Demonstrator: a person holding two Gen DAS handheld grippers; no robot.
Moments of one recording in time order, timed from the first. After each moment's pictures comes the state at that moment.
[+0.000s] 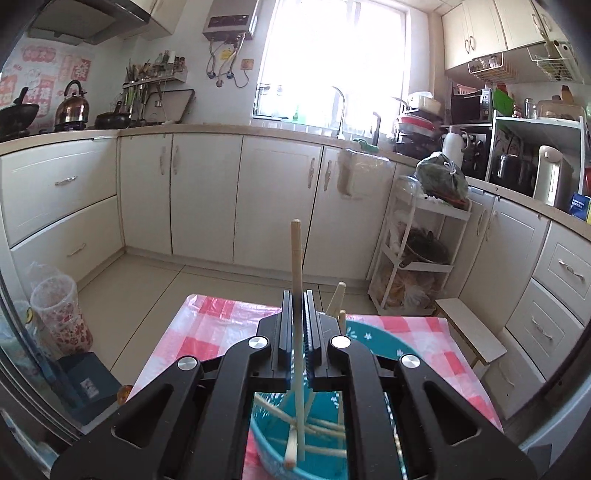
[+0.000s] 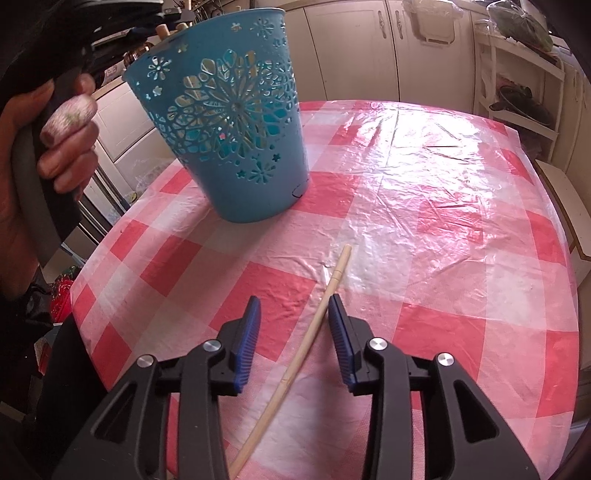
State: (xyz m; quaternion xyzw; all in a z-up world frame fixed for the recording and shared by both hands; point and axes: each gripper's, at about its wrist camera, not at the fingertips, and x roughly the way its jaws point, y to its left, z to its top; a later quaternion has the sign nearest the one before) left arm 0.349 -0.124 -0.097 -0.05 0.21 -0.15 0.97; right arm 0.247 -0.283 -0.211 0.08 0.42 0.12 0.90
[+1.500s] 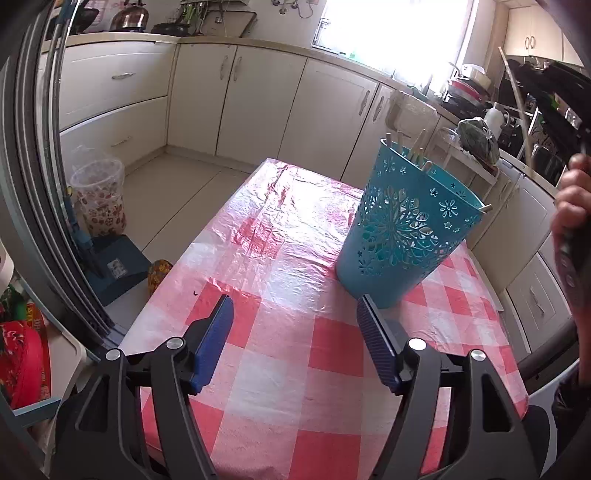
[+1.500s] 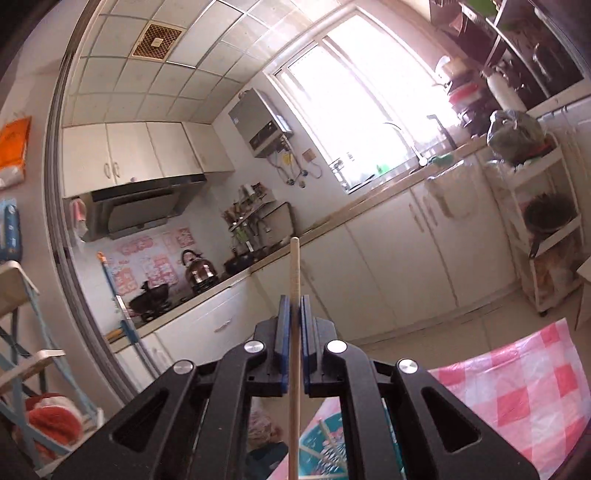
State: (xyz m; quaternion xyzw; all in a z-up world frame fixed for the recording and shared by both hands) left arm 0.242 -0.018 -0.193 -0.11 0.35 -0.10 0.92; right arm 0.305 -0.273 0.004 0.24 0.02 0.14 0.96
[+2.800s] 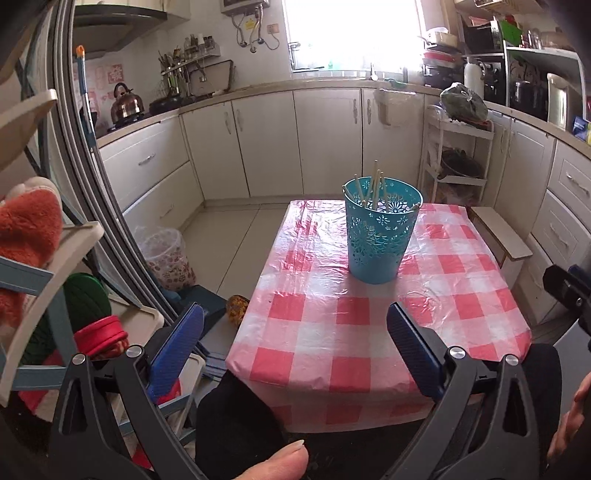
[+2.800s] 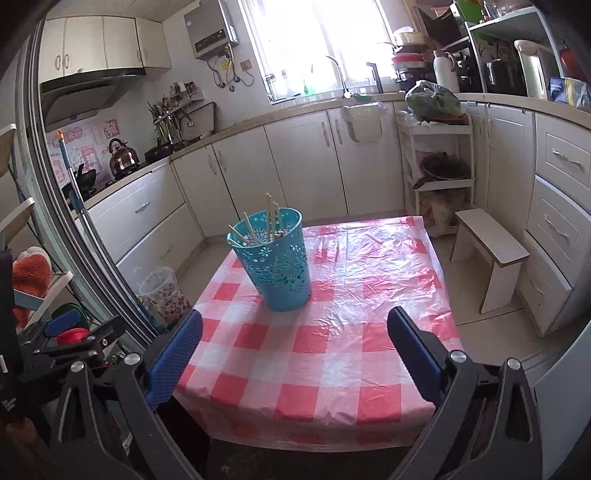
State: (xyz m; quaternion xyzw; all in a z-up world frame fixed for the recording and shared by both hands) left arm 0.102 -0.031 -0.051 0.07 0.32 -0.03 0.94; right arm 0.075 -0.243 -0.042 0.14 0.24 -0.01 0.96
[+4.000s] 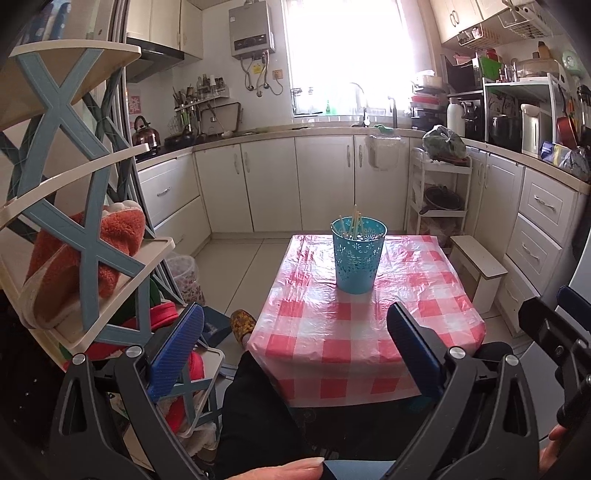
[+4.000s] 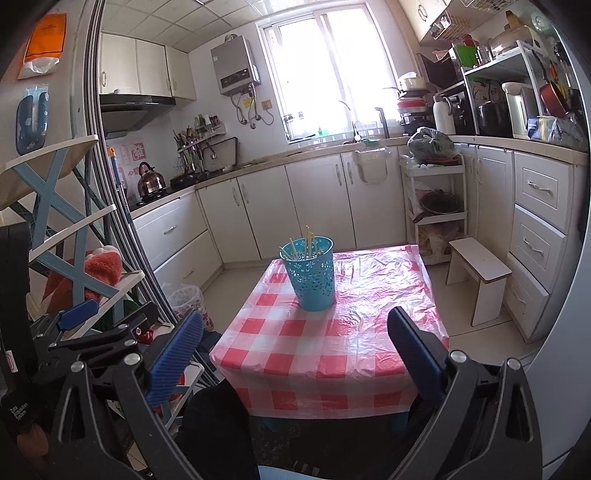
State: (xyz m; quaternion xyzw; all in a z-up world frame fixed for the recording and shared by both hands) left arm -0.046 -0.005 0.023 0.05 0.24 -0.04 0.97; right arm -0.069 -0.183 0.001 0.13 0.17 0.00 0.98
